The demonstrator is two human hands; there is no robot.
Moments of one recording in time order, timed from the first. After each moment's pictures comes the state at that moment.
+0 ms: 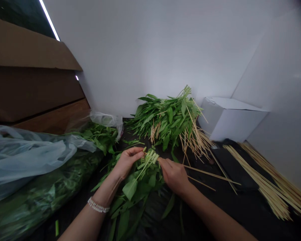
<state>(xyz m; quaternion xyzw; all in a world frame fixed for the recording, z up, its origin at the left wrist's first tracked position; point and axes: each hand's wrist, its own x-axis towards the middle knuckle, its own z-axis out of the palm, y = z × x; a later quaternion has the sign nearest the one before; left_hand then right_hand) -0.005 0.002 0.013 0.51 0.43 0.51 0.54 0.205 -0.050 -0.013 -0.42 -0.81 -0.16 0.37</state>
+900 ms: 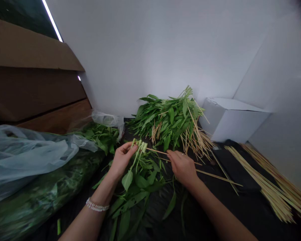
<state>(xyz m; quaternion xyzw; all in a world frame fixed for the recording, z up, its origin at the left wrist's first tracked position) -0.013 -0.004 0.031 0.54 0.45 0.55 0.44 0.228 -0.035 -0.003 -0.48 -0.77 -0.19 0.37</state>
